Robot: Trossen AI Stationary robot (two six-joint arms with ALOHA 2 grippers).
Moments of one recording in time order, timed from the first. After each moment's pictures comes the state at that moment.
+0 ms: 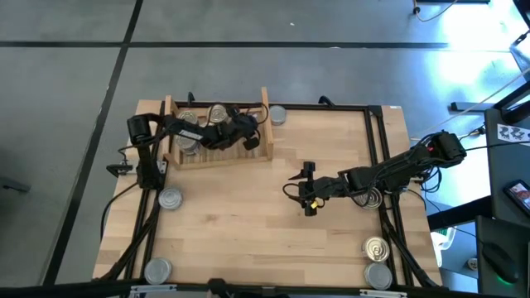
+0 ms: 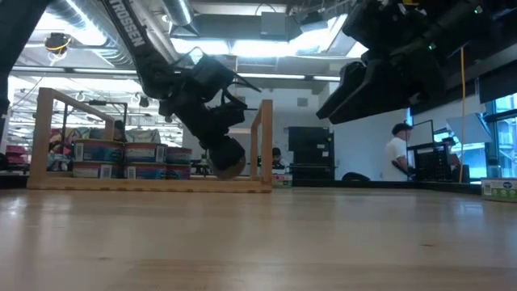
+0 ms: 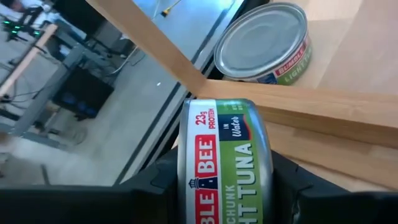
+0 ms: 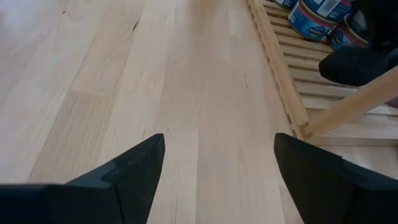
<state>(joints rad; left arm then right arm) 0.42 1.85 0.85 0.40 -0.57 0.34 0.27 1.43 0.68 0.12 0.34 -0.08</state>
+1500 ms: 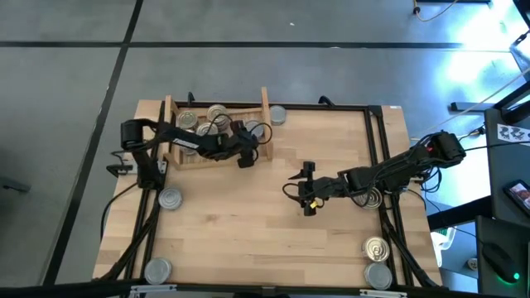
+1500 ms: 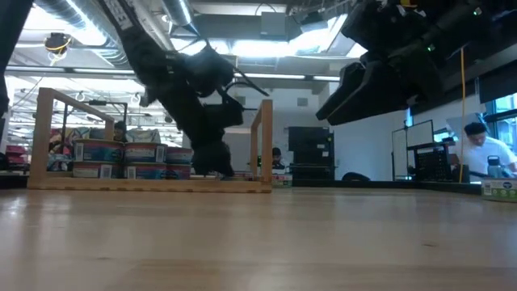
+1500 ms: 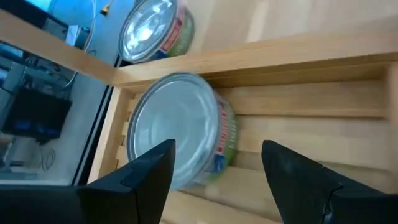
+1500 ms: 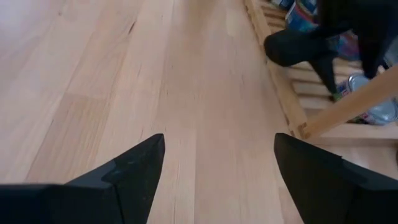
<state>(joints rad) 0.28 1.77 0.82 0.16 -0.50 0.34 0.27 1.43 0.68 0.13 0.35 -0.08</state>
